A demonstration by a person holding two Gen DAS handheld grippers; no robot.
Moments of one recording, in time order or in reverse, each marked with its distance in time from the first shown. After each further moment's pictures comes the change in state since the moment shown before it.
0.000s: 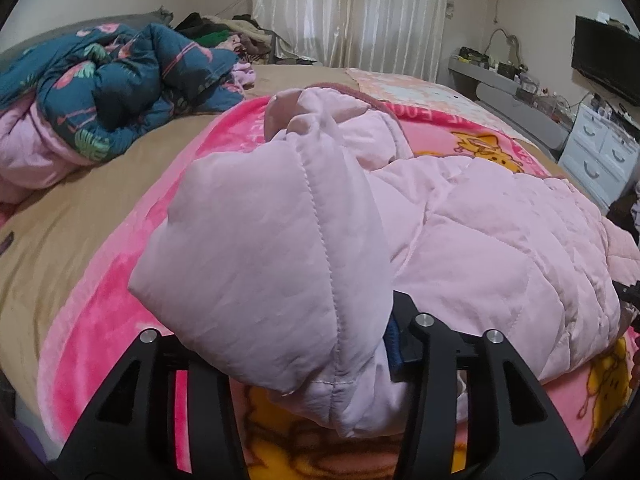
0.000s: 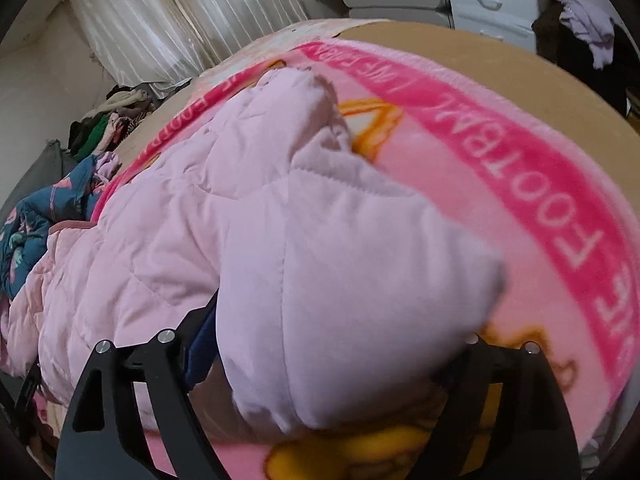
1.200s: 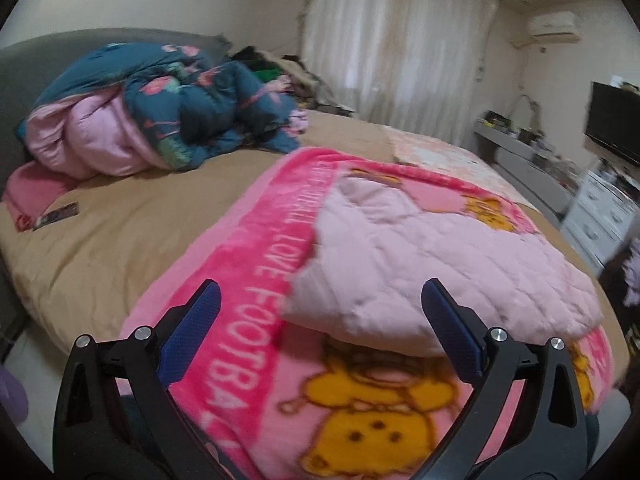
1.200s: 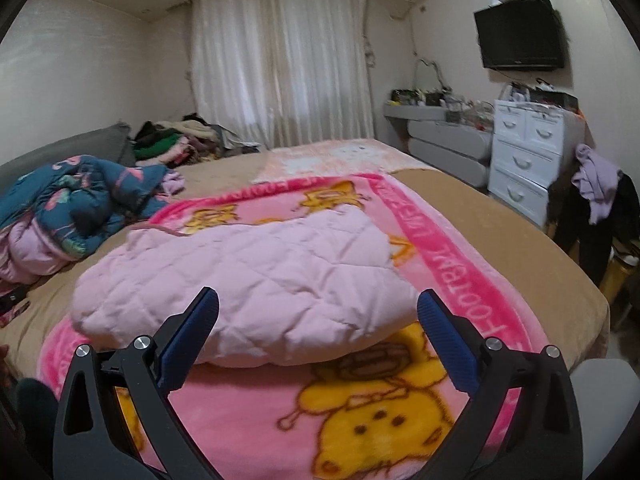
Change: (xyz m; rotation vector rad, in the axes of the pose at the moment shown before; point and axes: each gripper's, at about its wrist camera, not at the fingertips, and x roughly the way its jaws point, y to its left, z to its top) left arm -0.171 0.041 -0.030 -0.119 -0.175 0.045; right arm -0.206 0.042 -0.095 -0.382 -0.410 0.070
